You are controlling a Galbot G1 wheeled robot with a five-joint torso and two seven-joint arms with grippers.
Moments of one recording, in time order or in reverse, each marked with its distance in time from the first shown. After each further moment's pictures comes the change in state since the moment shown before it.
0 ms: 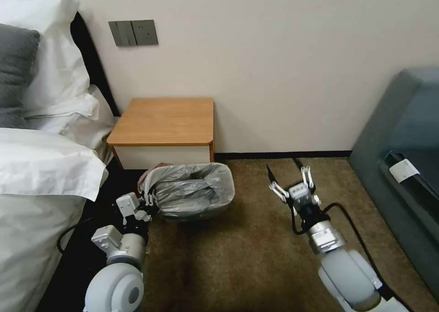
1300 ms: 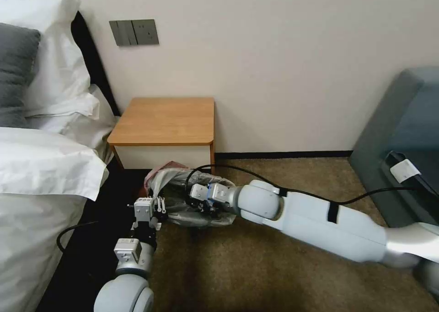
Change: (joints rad) left arm 0.063 -0.034 0.059 -0.021 0.353 -0.062 0.089; right arm 1.059 0.061 -1.041 -0.554 0.408 -0.611 -0.287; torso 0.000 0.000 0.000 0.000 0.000
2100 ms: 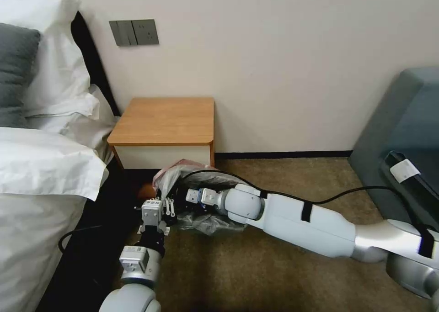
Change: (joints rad) left arm 0.008 -0.026 0.021 -0.023 0.017 0.031 -0.019; right arm -0.042 -0.007 0.028 0.029 -0.031 0.029 0.015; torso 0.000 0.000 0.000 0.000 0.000
